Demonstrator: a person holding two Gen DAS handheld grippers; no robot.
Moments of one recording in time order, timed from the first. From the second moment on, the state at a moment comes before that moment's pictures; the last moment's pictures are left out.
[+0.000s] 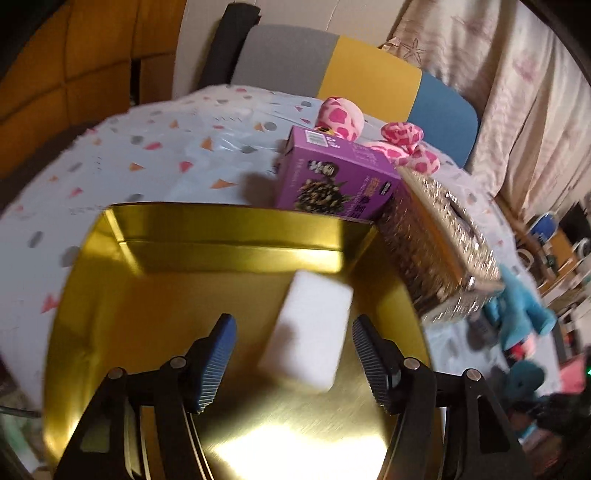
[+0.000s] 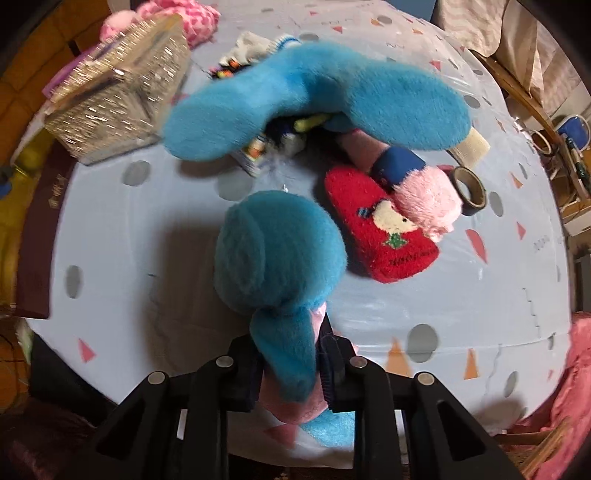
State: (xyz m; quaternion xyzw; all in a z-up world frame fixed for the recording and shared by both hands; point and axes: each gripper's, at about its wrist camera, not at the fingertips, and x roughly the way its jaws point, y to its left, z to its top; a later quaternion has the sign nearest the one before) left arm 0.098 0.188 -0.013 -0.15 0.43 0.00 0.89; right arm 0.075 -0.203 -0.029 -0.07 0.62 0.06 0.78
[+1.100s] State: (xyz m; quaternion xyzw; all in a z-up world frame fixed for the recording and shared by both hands) left arm 0.010 0.214 -0.003 -0.14 0.37 0.14 0.91; right arm 0.118 0.035 0.005 0.10 0.56 0.27 0.78
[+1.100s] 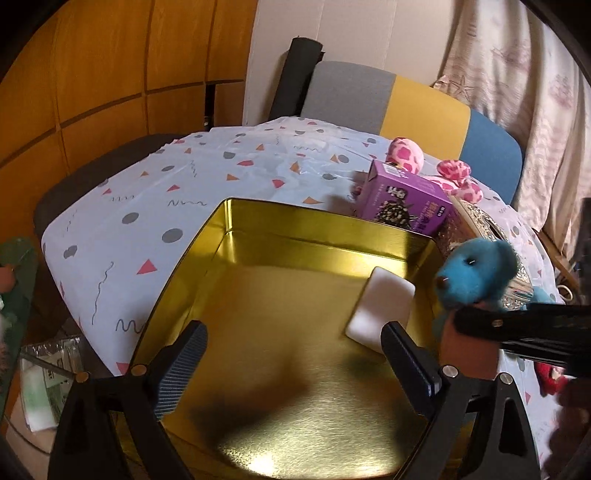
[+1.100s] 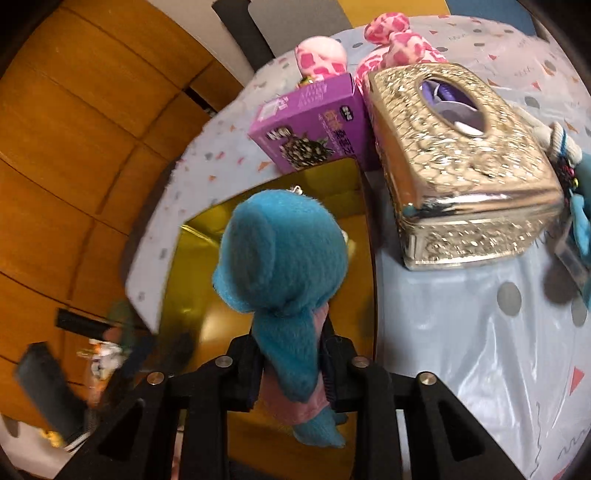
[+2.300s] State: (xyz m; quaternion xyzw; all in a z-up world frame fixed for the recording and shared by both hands) left arm 0.003 0.179 0.007 -0.09 0.36 0.10 0.92; right arm 0.075 -0.085 0.045 0.01 0.41 0.09 0.91
